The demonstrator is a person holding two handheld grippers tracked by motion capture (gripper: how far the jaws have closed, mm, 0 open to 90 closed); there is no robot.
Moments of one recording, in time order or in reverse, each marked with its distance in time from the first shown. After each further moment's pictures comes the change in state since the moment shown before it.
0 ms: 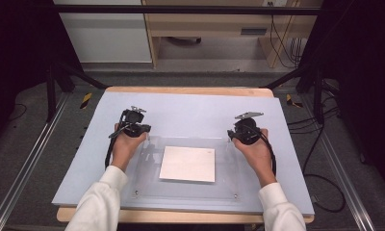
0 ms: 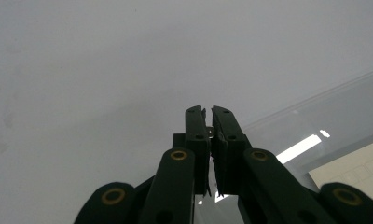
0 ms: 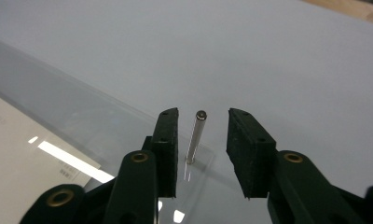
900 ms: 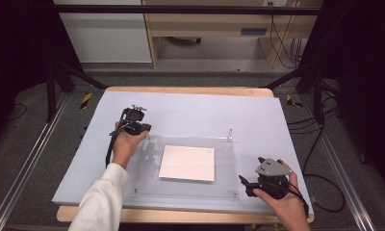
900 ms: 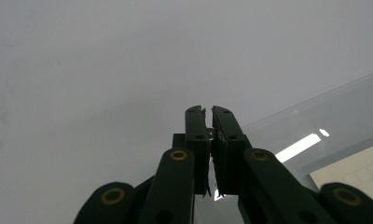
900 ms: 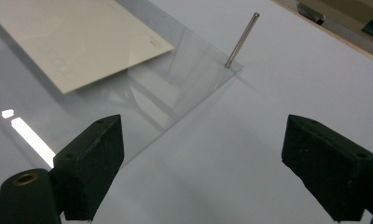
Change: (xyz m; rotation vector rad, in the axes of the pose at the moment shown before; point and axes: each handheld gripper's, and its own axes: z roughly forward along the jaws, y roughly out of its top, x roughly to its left) left arm 0.003 0.005 0.005 0.023 -0.006 -0.012; right arm 0.026 -0.114 -0.107 -0.156 0.026 -0.285
